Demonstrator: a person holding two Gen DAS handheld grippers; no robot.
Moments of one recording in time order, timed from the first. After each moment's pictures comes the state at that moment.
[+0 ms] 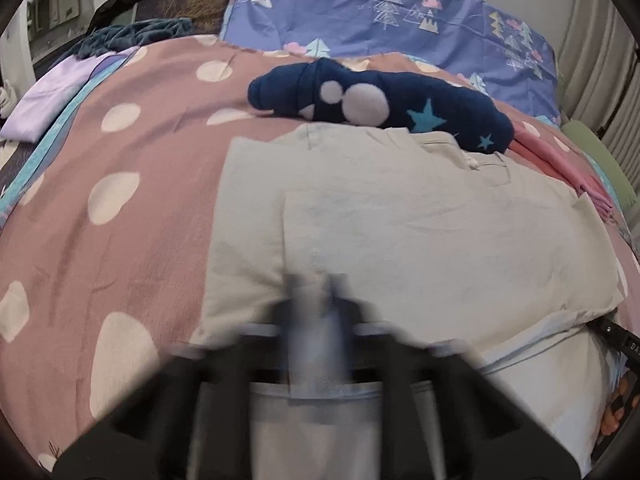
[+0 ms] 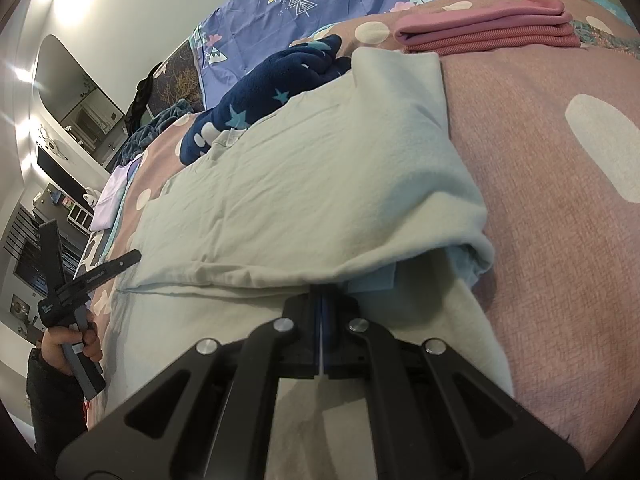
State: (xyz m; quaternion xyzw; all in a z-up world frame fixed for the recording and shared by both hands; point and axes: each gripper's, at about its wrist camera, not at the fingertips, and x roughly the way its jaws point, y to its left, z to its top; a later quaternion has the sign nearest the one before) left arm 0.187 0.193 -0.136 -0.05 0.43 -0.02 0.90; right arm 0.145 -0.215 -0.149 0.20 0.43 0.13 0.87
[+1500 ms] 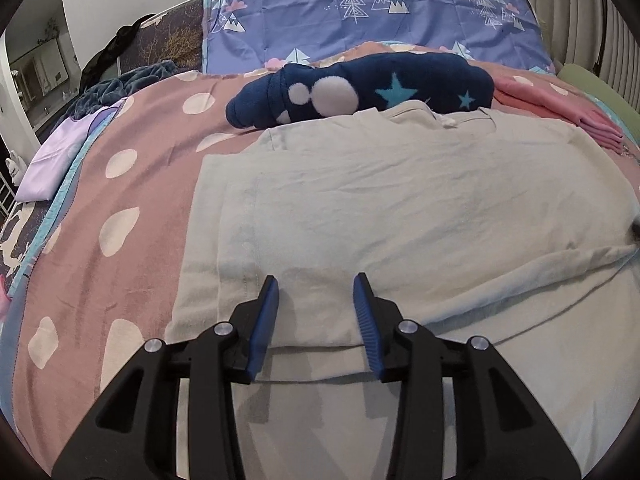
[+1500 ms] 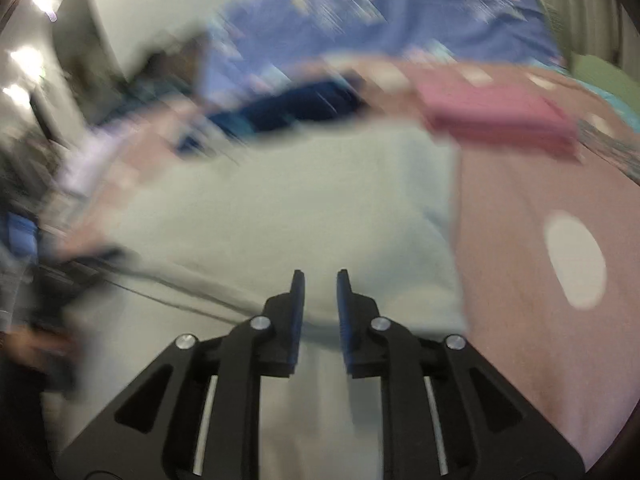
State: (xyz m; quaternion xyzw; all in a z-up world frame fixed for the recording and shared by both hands) left arm 0.173 0.146 -0.150 0.06 0.42 0.00 0.91; right arm 0.158 -0.181 -0.124 0.04 0.43 0.05 0.90
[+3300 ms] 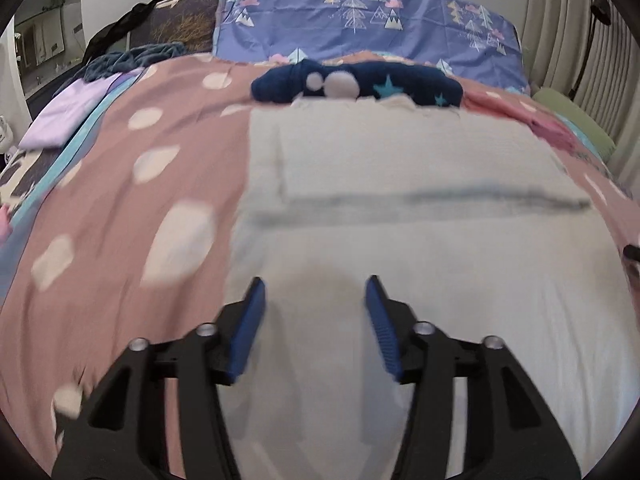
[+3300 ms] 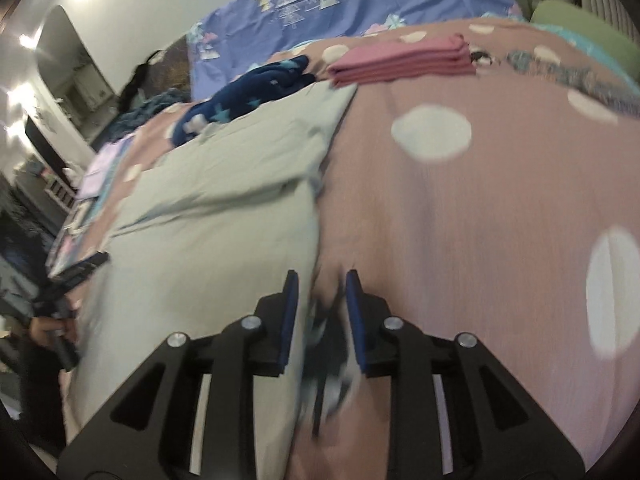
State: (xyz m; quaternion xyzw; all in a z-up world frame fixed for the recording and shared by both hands) left arm 0.056 0.202 -0.142 0.01 0.42 -0.04 0.91; right arm 0.025 -0.298 -0.107 0.14 0.43 0.12 0.89
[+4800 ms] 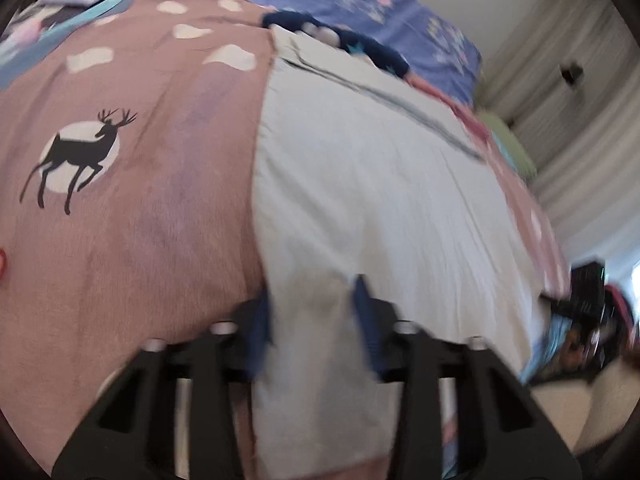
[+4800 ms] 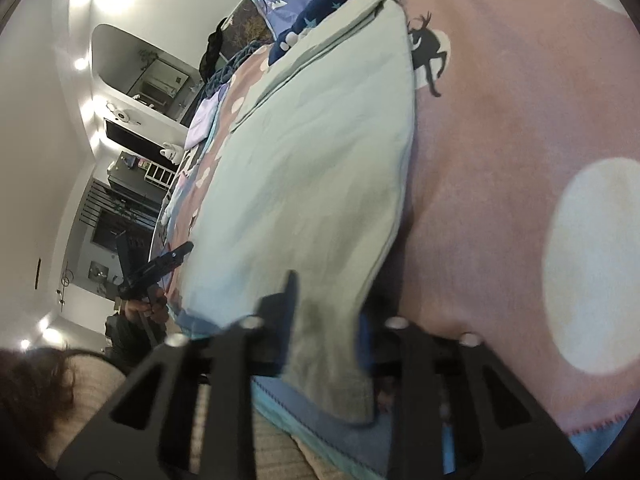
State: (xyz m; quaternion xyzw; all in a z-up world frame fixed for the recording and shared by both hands) left arm -0.114 0.275 -0.170 -0.19 0.45 -0.15 0.86; right arm -0.110 -0.272 -0.146 0.26 0.49 0.28 0.78
